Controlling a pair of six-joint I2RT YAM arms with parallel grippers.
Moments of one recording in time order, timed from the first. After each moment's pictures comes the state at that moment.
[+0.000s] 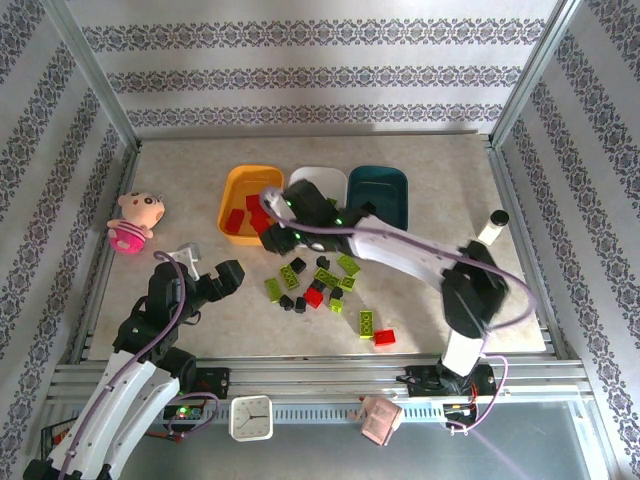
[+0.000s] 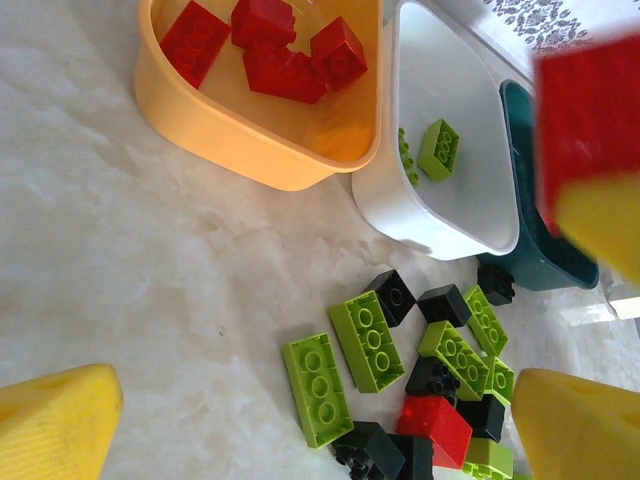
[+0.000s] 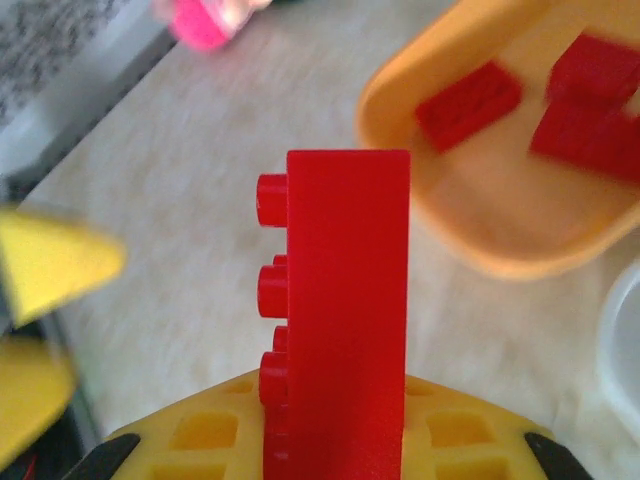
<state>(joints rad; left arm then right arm) -0.28 0.45 0.43 -0.55 0.10 -0.70 0.85 1.84 1.49 -0.36 -0.27 0.27</state>
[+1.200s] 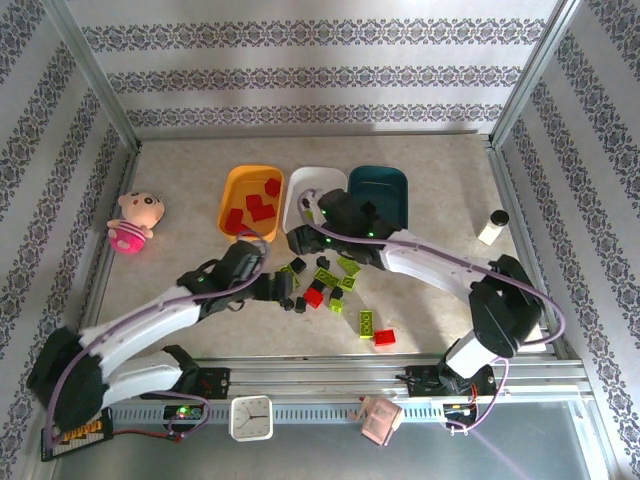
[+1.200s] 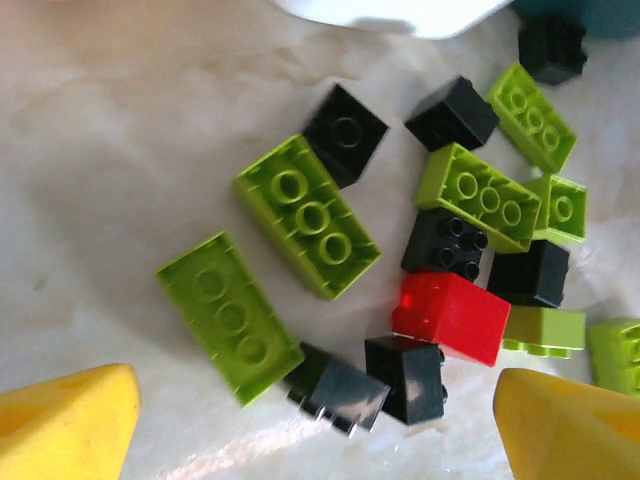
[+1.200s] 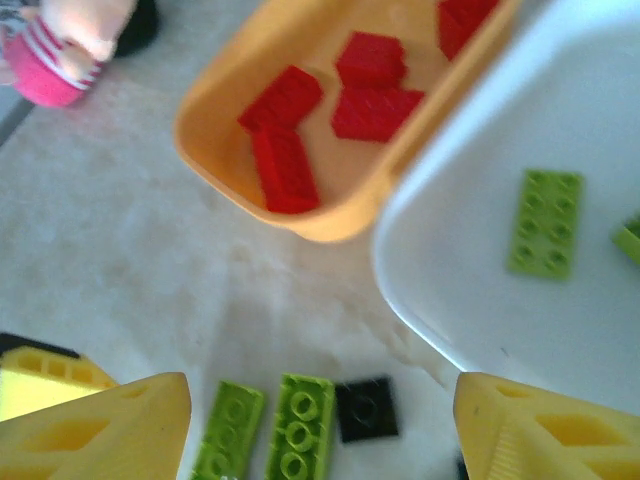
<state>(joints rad) -0.68 1.15 0.65 -0.41 0.02 -0.58 0.76 1.56 1.08 -0.21 -0.11 0.36</state>
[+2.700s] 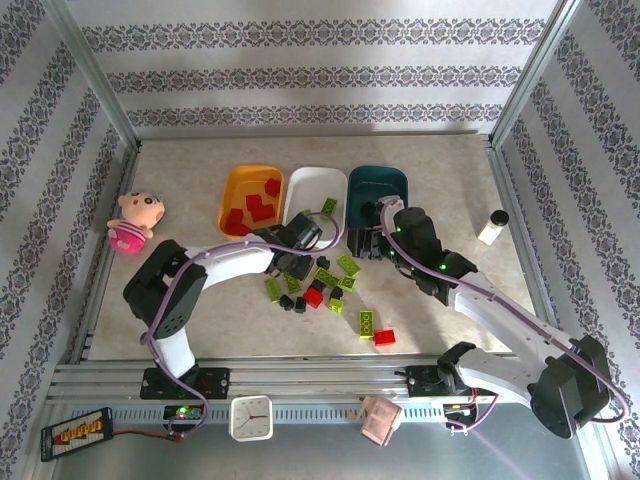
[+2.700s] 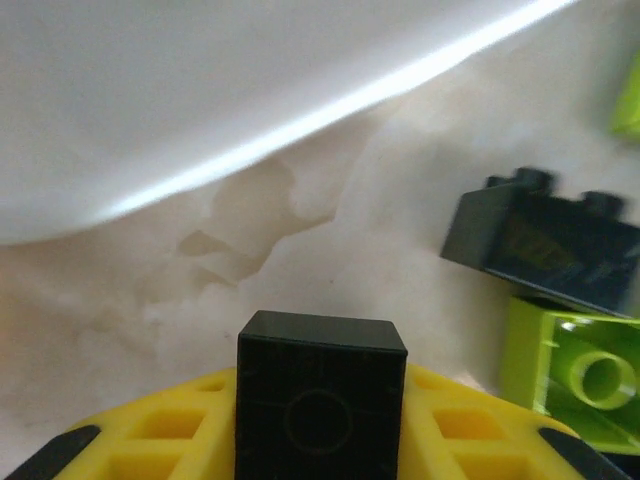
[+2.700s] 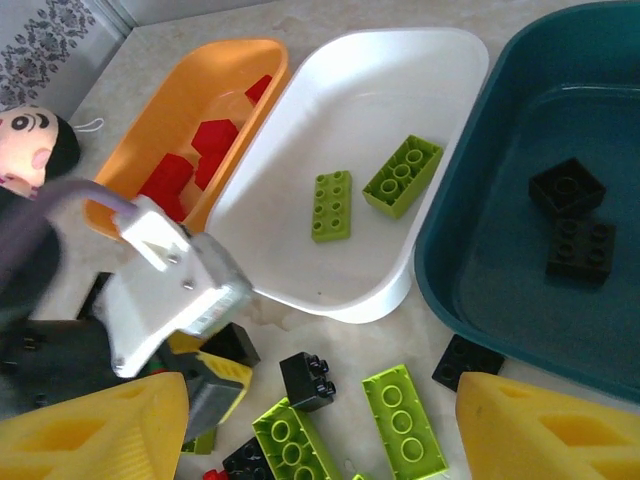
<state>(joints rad) -0.71 1.74 1.08 -0.48 -0.11 -0.20 0.54 1.06 0.73 -0.21 -0.08 0.43</state>
